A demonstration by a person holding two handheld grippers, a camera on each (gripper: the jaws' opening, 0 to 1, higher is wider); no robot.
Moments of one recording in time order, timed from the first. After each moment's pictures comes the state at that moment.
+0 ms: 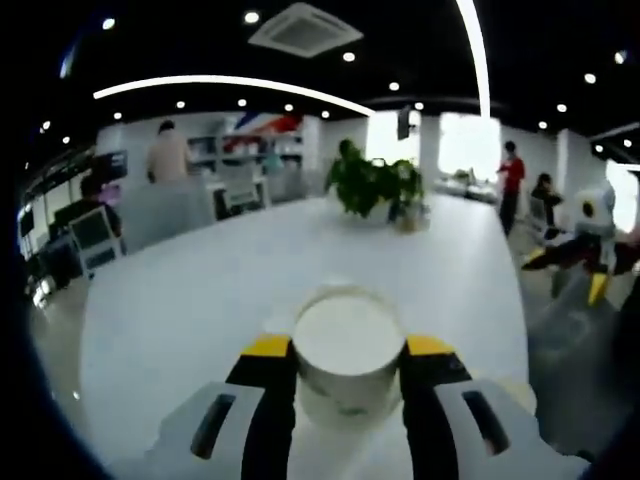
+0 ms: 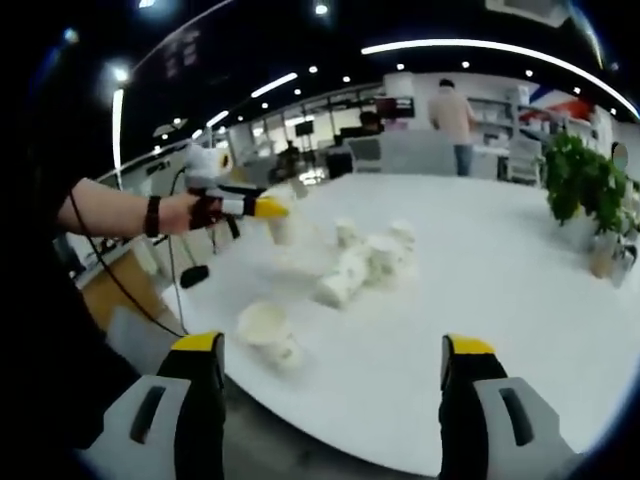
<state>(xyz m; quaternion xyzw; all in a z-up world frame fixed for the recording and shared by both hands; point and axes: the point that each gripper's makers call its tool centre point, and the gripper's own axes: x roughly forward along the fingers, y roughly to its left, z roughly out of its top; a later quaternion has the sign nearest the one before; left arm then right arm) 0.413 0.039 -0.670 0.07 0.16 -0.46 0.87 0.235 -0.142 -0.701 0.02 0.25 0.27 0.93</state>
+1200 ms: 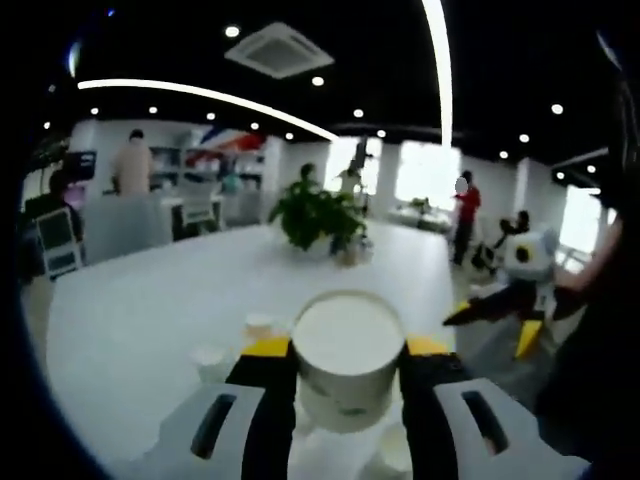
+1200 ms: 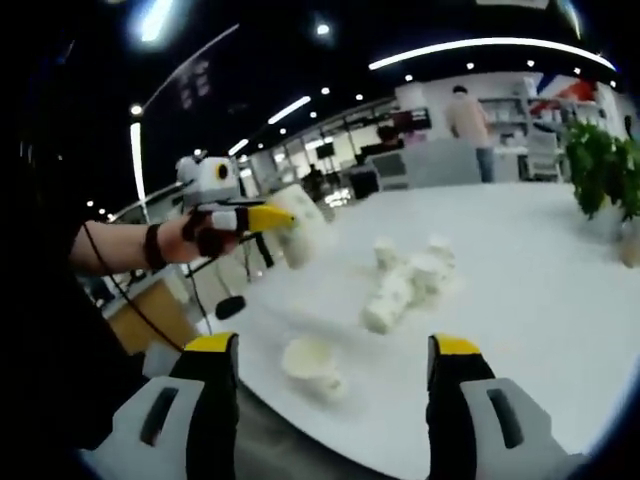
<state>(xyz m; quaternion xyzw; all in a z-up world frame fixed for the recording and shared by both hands) 0.344 -0.001 -0.626 -0.01 0.14 -0.55 0.82 0.238 -0.098 -0.677 0.10 0.22 0.33 0.91</state>
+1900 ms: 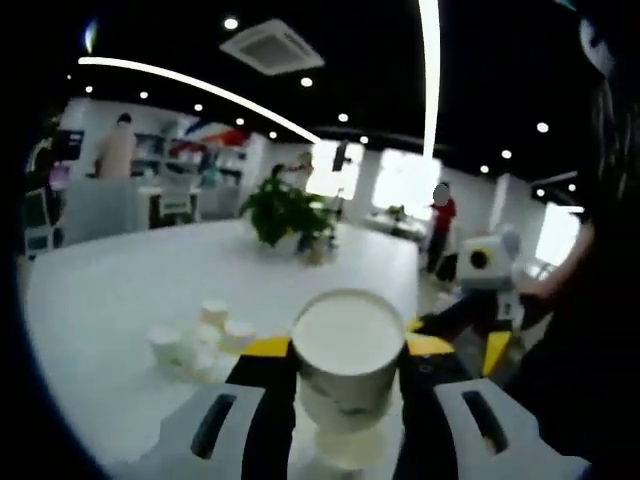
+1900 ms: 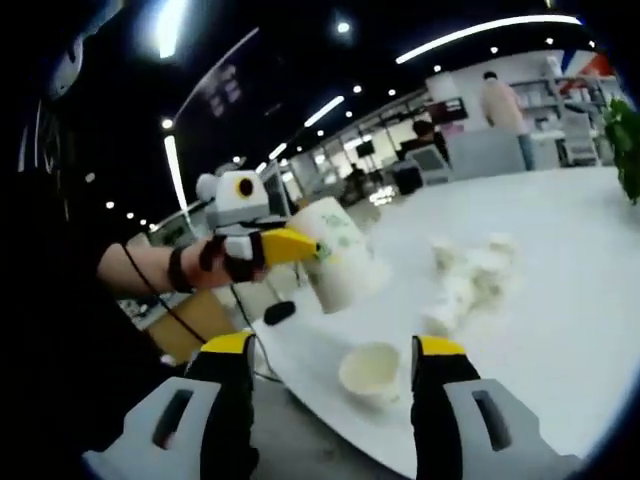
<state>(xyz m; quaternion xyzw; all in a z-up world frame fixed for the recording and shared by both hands) 0.294 -0.014 -0.631 -0.04 0.15 -0.59 0.80 0.225 -0.046 -0.669 0.14 0.21 0.43 0.87</state>
